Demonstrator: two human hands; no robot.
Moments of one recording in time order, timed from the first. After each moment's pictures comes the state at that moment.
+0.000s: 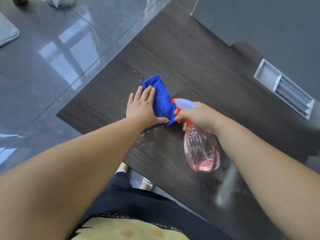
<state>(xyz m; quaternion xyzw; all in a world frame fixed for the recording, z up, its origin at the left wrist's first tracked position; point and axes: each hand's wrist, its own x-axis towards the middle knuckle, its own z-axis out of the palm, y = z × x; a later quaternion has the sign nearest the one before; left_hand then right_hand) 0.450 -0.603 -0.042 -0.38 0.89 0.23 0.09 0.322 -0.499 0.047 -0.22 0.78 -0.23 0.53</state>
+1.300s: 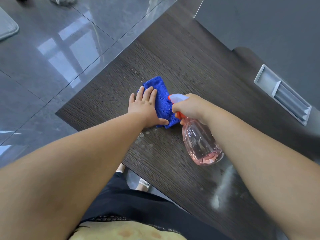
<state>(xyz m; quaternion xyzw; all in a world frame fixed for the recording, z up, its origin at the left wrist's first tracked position) 0.443 -0.610 -0.031 -0.37 0.88 0.22 0.17 0.327 -0.538 0.052 -0.24 0.82 -0.13 0.50</state>
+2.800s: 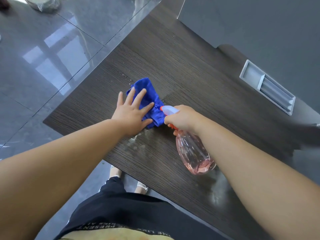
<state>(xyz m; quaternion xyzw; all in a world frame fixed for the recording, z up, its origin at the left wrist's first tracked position) 0.467 -0.610 -0.032 -0.23 0.96 0.12 0.13 0.339 -0.508 0.049 -0.23 0.84 -0.10 0.48</state>
